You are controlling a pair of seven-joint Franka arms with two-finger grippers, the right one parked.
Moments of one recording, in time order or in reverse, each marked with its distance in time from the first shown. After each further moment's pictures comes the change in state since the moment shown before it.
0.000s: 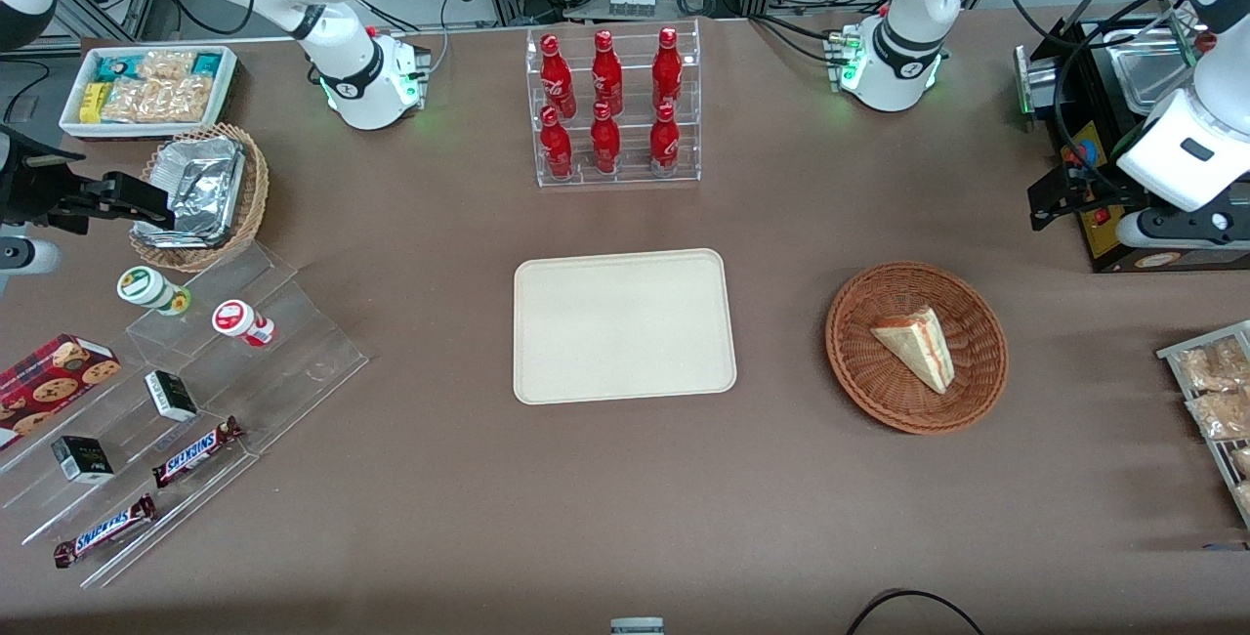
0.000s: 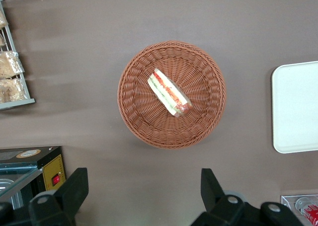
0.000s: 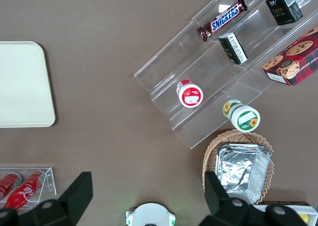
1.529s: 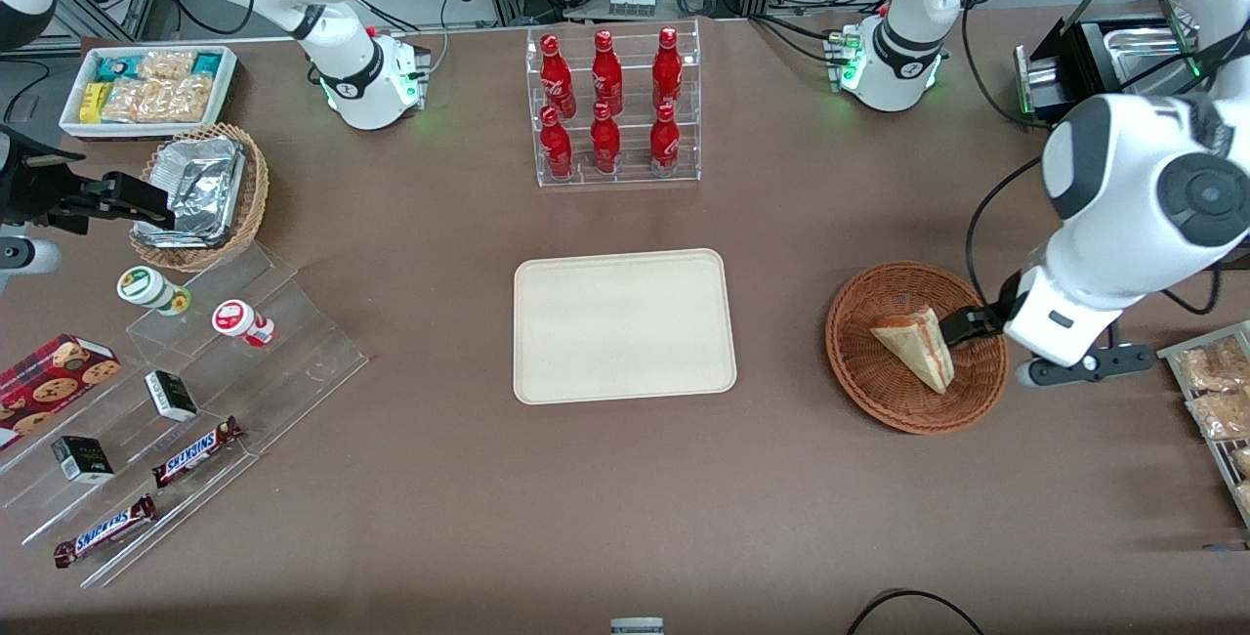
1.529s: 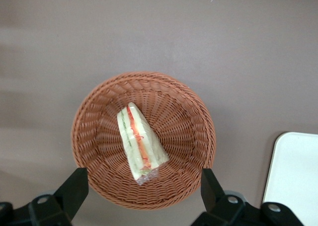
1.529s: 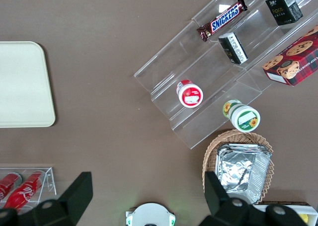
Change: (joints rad) arm -0.060 0.275 -0.013 -0.052 -0.003 0.323 -0.330
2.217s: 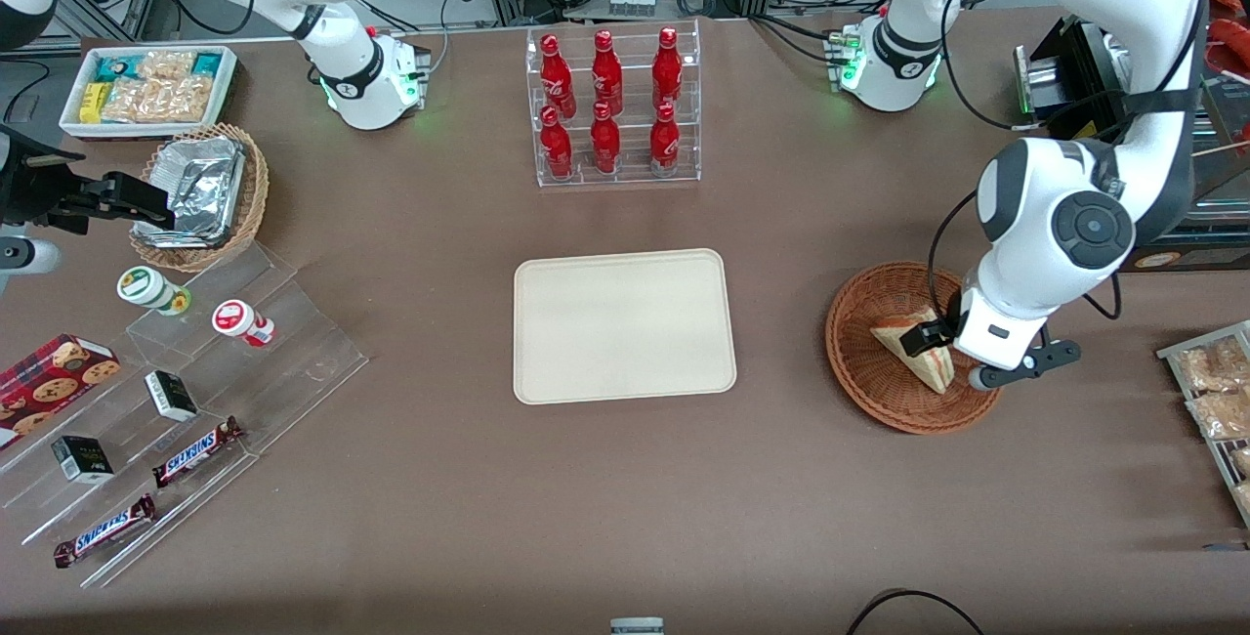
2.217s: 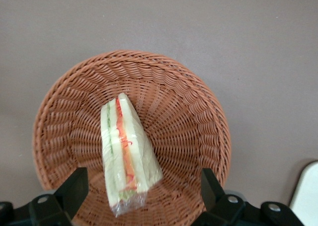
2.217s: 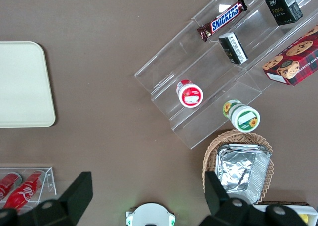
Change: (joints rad) arm -0.017 0.004 0.010 -0.292 0.016 0.343 -0.143
